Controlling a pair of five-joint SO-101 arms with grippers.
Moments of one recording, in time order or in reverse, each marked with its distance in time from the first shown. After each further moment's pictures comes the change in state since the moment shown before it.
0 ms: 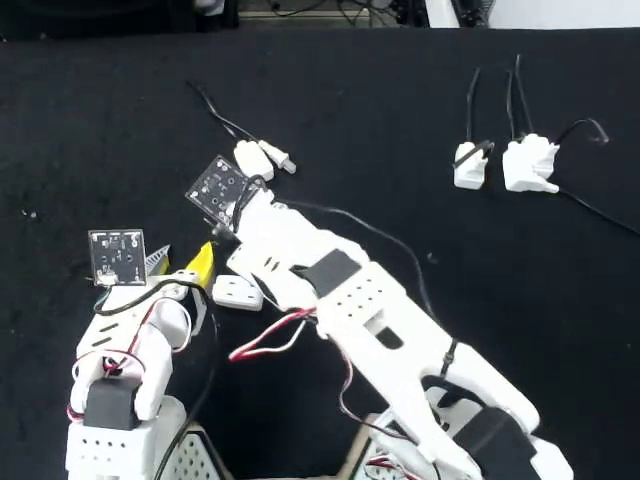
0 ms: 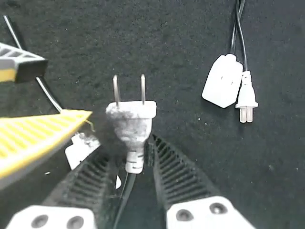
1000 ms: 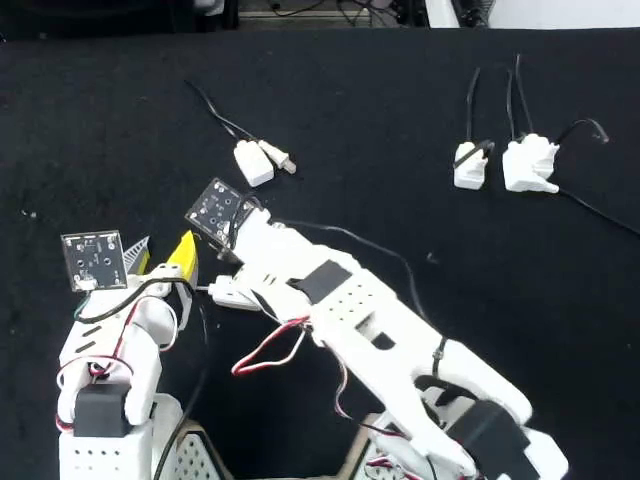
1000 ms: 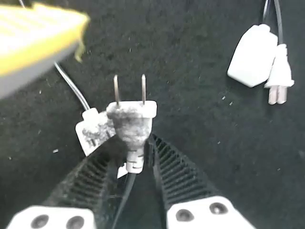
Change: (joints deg) left arm -4.5 -0.1 -5.0 1.4 -0.8; right arm -0.8 3.6 4.7 -1.4 -0.2
